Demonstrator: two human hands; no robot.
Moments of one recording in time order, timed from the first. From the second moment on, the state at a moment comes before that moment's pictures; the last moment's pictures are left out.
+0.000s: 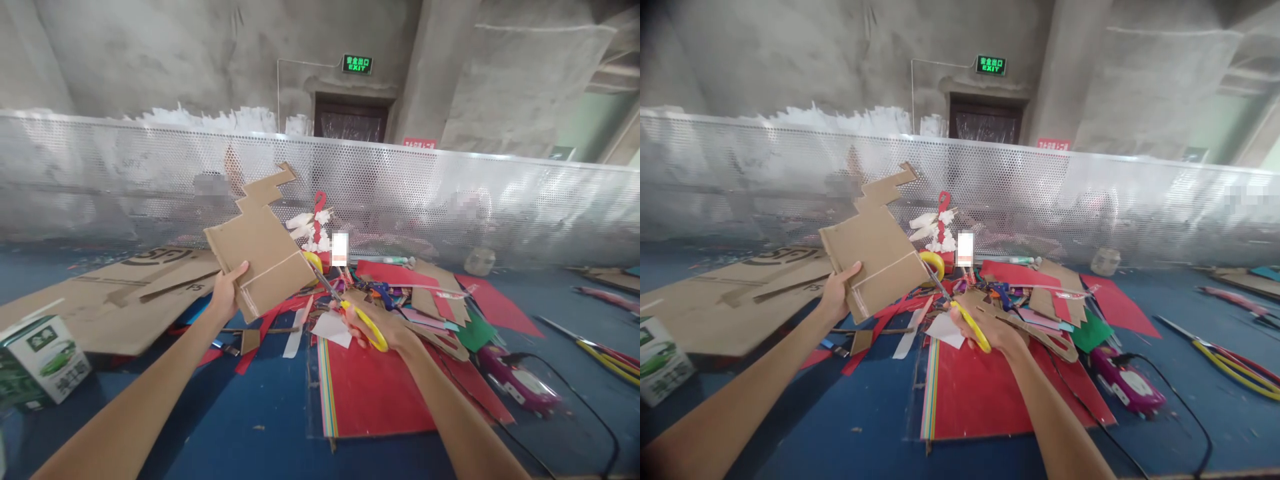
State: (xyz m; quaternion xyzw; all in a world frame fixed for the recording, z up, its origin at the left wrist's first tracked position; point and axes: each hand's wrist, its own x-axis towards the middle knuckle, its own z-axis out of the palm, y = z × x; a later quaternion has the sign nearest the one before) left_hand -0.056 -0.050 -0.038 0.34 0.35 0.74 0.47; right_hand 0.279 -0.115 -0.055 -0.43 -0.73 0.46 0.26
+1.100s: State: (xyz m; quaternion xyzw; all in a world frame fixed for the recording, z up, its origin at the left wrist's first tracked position) left_hand -0.051 -0.053 -0.040 0.33 0.36 0.72 0.49; right_hand 0.262 -0.124 -0.051 -0.45 -0.71 0.46 0.27
